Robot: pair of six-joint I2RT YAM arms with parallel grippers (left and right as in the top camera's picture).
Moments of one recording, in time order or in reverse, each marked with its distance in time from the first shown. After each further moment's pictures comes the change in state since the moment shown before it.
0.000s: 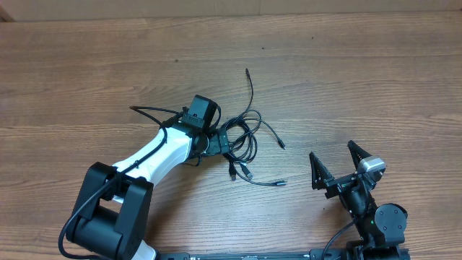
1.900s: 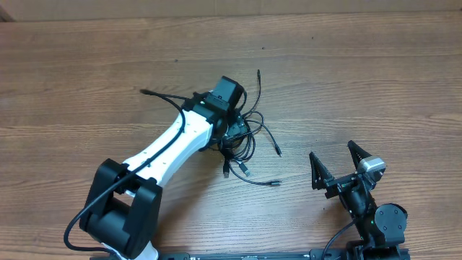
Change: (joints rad) left arm -0.122 0.058 0.293 -0.232 -0.083 -0.309; right arm 0.000 0.000 0.000 0.000 0.000 0.000
